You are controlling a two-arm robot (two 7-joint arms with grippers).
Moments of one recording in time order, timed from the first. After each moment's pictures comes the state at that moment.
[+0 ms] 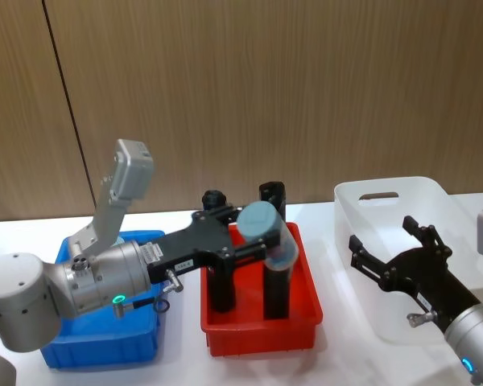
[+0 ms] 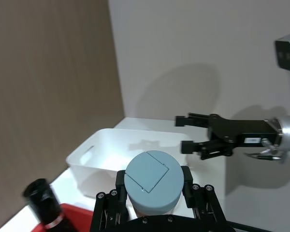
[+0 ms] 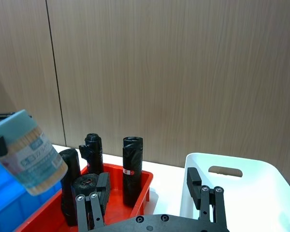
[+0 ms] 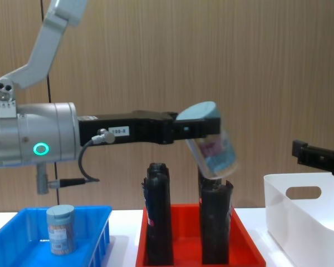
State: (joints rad) left arm -0.50 0.32 0.34 -1.33 -0.42 0.14 -0.90; right arm -0.01 0.34 -0.23 -1.77 0.29 0.03 0.07
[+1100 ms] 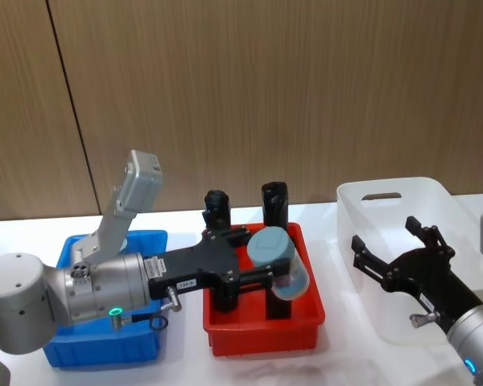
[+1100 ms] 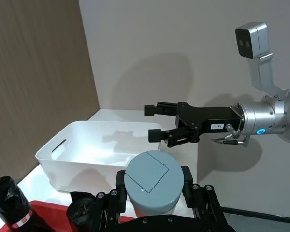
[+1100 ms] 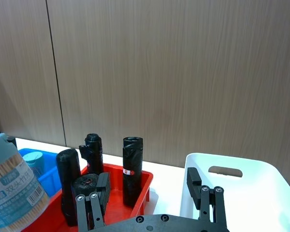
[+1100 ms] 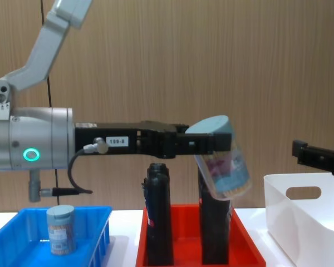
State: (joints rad) left arm -0.49 0.36 0.36 -1.36 -0.43 0.18 -1.01; right arm -0.01 0.34 -0.23 -1.77 0.29 0.03 0.07
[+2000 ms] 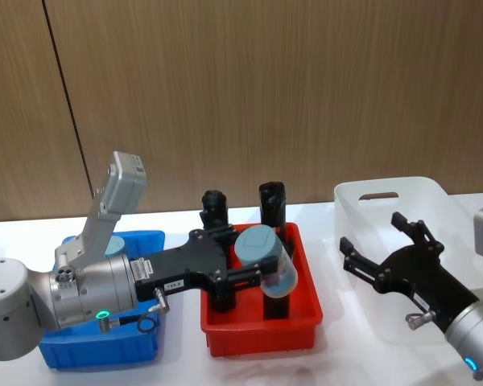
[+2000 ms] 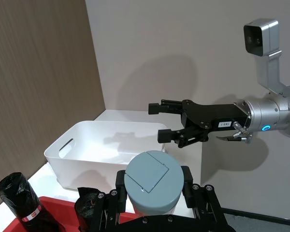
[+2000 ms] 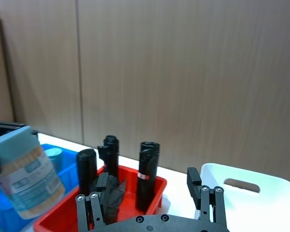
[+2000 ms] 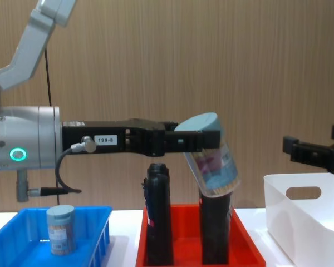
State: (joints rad) left arm -0.47 0.38 0.36 -1.39 -0.45 0.17 -0.99; right arm -0.01 0.36 -0.22 -1.77 0.28 0.02 0.17
